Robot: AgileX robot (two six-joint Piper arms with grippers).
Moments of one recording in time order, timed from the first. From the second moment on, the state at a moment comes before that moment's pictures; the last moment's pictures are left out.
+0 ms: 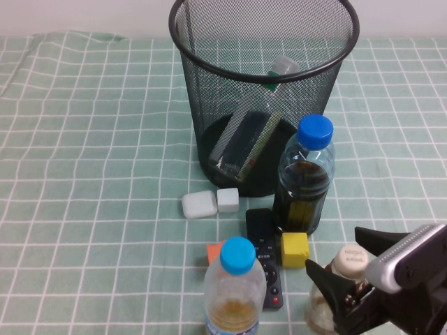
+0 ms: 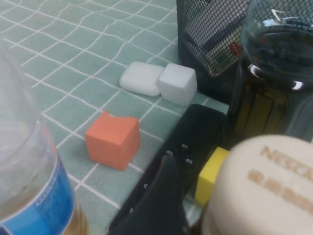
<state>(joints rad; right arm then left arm) 0.86 1.16 -0.24 0.39 -0.53 -0.22 -0.03 -0.01 0.03 0.07 0.35 -0.06</state>
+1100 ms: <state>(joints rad) 0.62 1.12 -0.71 0.35 0.36 -0.19 -0.03 -0.01 0.03 0.07 0.35 -0.06</state>
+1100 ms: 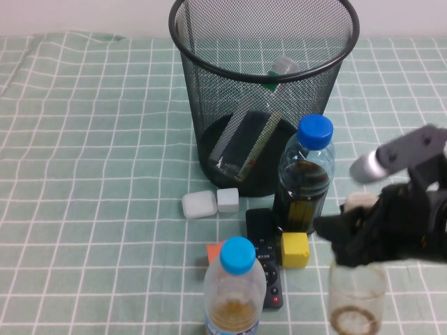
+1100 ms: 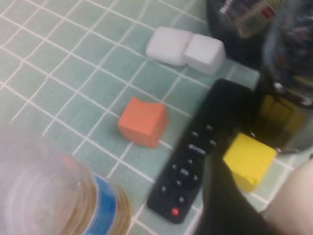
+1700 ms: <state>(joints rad) 0.48 1.34 -1.73 -0.23 0.90 0.26 -0.03 -0.01 0.03 0.07 0.35 -0.06</state>
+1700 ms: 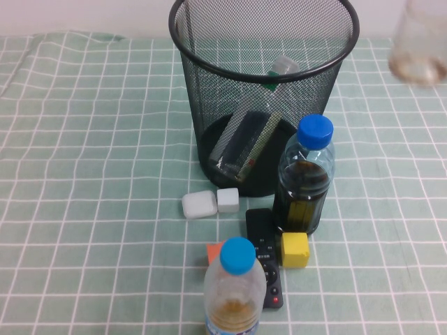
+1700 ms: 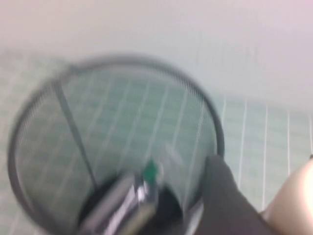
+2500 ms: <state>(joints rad) 0.48 2.12 -2.36 0.14 0.75 -0.07 -0.03 -0.01 0.03 0.07 0.35 -0.06</state>
